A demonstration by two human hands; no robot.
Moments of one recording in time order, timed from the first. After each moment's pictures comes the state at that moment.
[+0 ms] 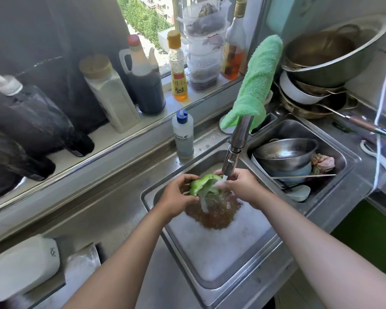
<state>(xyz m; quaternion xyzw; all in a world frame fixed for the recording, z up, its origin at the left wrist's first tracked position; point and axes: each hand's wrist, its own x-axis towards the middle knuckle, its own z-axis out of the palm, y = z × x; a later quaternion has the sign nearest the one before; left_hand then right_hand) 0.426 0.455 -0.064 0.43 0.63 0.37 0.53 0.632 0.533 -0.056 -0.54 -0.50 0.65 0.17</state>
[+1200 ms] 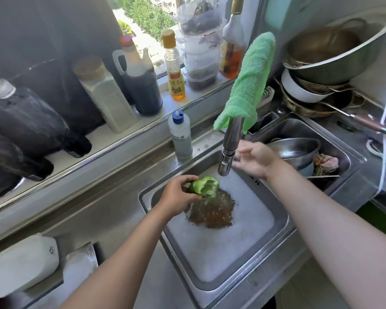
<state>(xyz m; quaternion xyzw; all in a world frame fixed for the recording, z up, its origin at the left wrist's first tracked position) 0.443 0.467 -0.055 0.42 0.71 0.29 0.48 0.656 0.617 -0.037 -0.43 -0.25 0.83 0.27</state>
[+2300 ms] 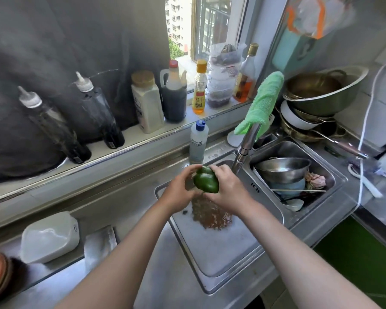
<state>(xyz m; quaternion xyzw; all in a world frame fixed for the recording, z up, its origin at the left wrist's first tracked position) 0.407 0.410 -0.012 0.53 0.62 0.40 0.43 0.582 0.461 0.008 -0.49 -0.82 0.28 0.11</state>
